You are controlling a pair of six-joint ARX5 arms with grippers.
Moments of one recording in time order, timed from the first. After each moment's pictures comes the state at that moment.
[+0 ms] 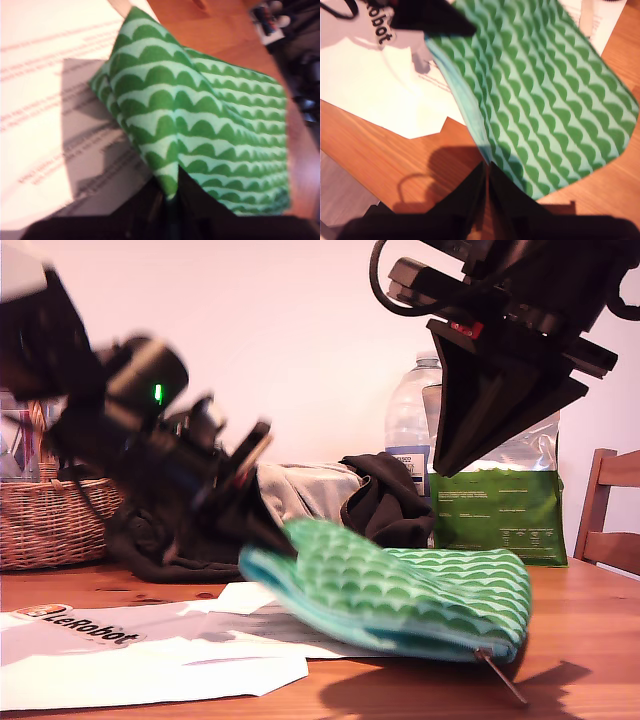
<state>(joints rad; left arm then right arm) -0.46 1.79 0.92 0.14 0.59 -0.31 0.79 1.20 0.84 -0.56 0.06 0.18</state>
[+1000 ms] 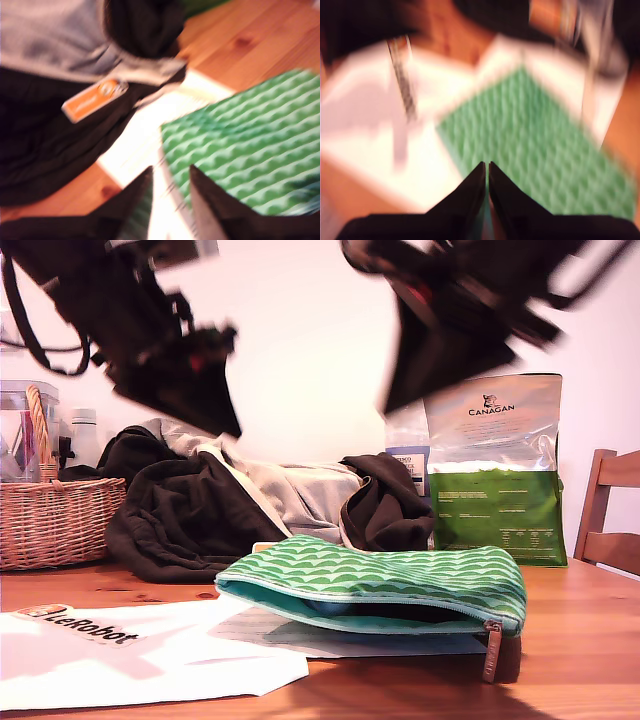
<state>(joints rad) -0.58 1.36 0.92 -0.18 0.07 0.16 0.78 1.20 0.84 -0.21 0.11 0.09</state>
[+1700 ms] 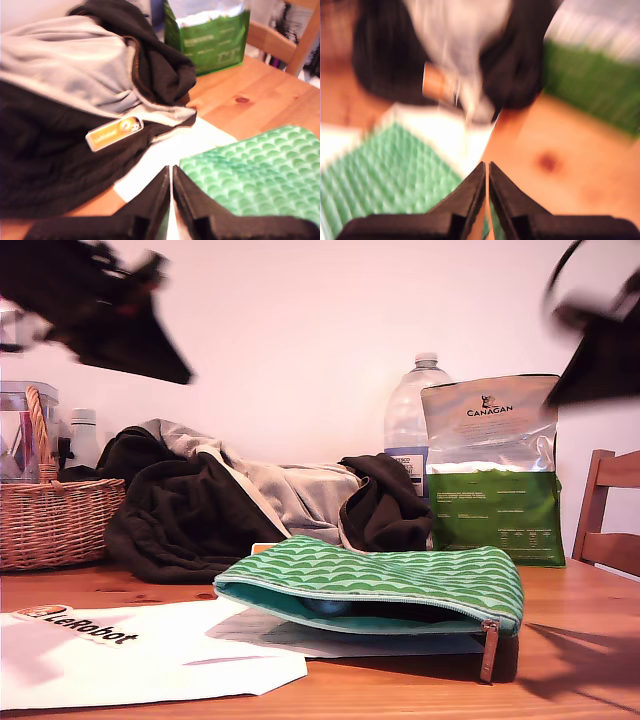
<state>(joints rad) -0.37 1.18 0.77 -0.01 0.29 0.11 0.23 0.88 0.47 0.10 -0.20 -0.05</state>
